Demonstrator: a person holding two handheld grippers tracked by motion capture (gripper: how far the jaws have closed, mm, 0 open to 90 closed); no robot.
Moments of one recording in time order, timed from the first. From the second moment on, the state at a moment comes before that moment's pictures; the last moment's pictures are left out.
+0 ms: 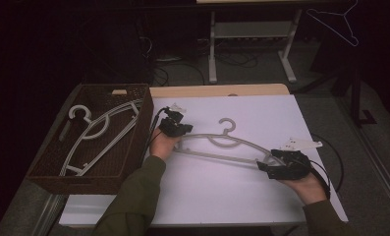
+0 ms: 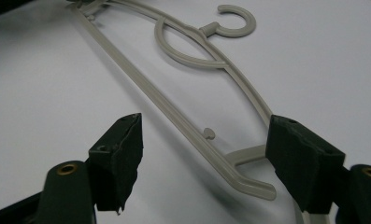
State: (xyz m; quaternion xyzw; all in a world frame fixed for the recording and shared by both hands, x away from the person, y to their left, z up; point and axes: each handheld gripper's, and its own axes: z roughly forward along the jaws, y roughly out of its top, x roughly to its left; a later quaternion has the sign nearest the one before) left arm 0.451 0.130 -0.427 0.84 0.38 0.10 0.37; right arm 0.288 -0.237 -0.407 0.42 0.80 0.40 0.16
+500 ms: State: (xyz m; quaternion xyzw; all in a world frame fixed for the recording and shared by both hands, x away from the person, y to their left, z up) left arm 0.450 0.133 -0.438 0.85 0.40 0.08 0.32; right arm 0.285 -0.238 -0.403 0.41 0.79 0.41 0.17
